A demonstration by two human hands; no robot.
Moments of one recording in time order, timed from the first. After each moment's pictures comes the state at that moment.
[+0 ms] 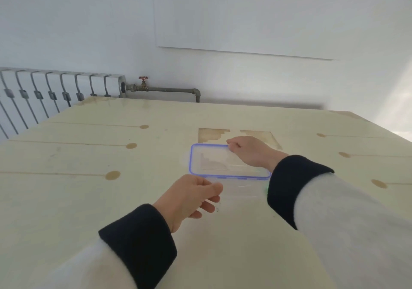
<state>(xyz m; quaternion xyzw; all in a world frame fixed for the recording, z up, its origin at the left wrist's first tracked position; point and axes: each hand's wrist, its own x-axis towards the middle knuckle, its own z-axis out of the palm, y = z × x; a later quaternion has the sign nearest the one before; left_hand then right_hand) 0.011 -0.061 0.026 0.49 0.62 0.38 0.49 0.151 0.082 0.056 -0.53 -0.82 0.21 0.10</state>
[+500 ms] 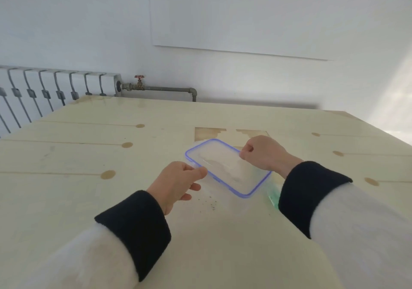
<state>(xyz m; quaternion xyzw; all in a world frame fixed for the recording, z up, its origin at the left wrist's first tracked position) -0.003 -0.039 0.027 0.44 0.65 0.43 0.44 0.179 0.077 0.059 -0.60 -0.78 0.14 0.11</state>
